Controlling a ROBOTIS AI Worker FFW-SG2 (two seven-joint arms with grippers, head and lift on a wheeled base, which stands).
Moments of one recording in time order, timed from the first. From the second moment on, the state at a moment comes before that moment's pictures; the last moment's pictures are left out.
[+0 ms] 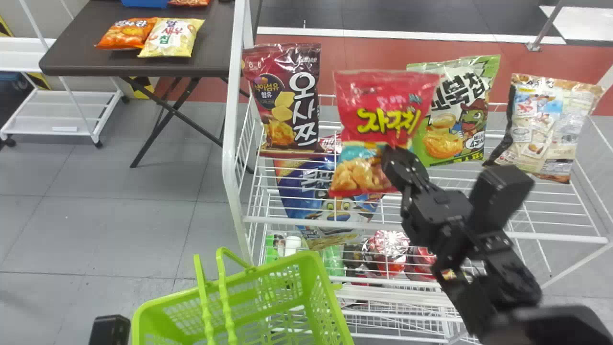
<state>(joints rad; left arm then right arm) 0.53 0.08 0.26 -1.99 0.23 1.40 -1.55 0.47 0.00 0.06 -2.12 -0.11 0.26 0.22</state>
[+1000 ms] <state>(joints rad) 0.47 0.07 0.24 -2.03 0.24 1.48 -1.53 0.68 0.00 0.08 -2.44 -0.32 1.15 0.44</state>
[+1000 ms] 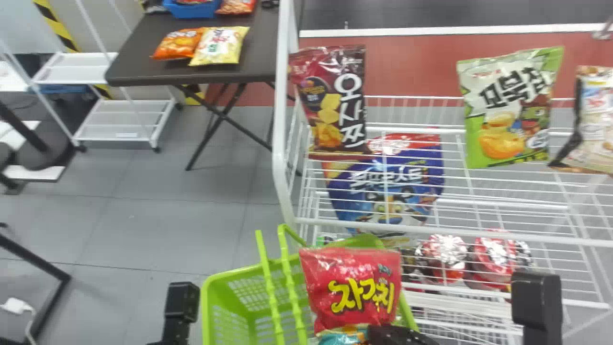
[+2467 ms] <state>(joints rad) 0.48 0.08 0.24 -2.00 0.24 1.46 -1.54 0.02 -0.01 -0.18 -1.72 0.00 0.38 0.22</state>
